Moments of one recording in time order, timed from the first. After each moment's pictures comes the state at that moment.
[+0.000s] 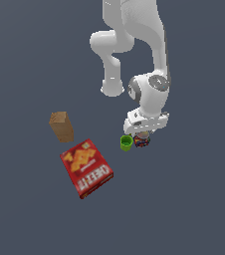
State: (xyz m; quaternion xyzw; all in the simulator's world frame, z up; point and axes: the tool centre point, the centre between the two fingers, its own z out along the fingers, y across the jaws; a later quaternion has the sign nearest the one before) arm -0.077 0.152 0.083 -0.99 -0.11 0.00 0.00
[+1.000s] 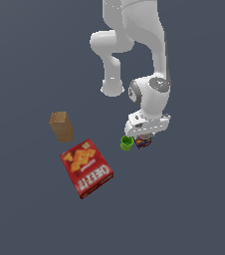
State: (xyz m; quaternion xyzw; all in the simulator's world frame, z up) arm -0.065 0.158 0.077 -0.99 -0.11 -0.02 0.00
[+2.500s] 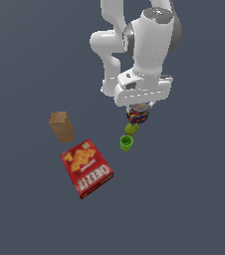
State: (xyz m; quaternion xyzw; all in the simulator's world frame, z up) arm -0.079 0.107 0.251 -0.99 -0.11 -0.01 0.00
